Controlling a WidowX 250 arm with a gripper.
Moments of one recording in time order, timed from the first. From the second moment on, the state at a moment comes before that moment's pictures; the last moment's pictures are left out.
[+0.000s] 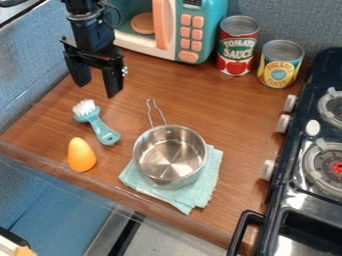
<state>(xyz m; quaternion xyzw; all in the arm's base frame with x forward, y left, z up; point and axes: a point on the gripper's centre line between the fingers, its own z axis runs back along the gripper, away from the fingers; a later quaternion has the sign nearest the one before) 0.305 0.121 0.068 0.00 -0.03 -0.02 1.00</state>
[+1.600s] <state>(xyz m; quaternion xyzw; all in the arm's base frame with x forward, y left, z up) 0.245 -0.062 0.007 -0.02 0.03 -0.26 0.97</state>
